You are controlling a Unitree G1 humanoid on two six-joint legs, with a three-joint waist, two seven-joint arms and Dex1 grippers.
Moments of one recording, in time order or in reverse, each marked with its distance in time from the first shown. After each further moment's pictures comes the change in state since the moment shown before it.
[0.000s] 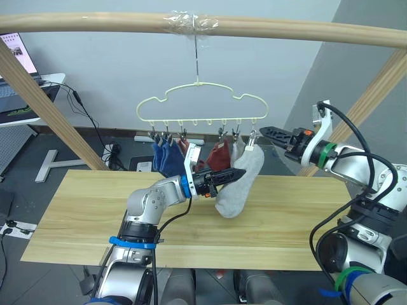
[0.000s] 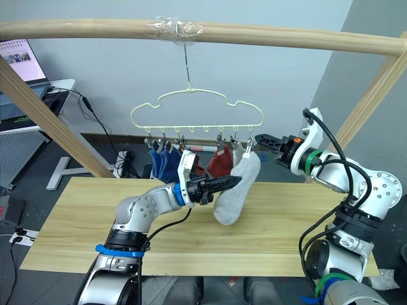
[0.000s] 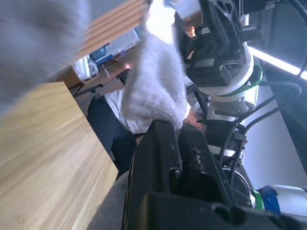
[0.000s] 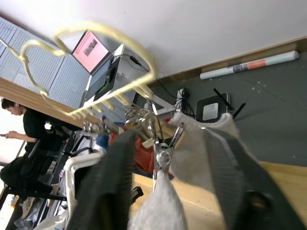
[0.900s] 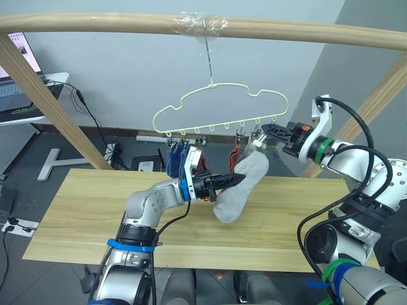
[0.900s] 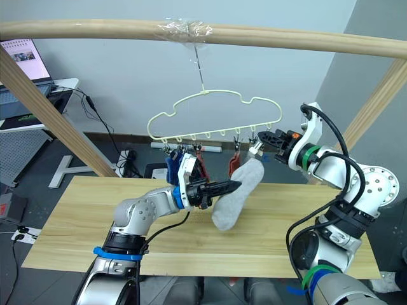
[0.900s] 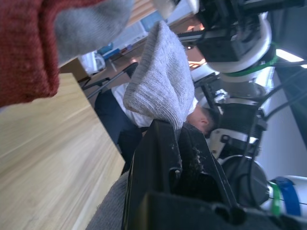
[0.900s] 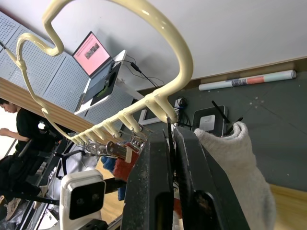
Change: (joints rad) left arm 0.022 0.019 -0.008 -0.028 0.018 0.024 -0.008; right arm -0.111 0.151 -0.146 -0.091 -0.489 0.178 0.301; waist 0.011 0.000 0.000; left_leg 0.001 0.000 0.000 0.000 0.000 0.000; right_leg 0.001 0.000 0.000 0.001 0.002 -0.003
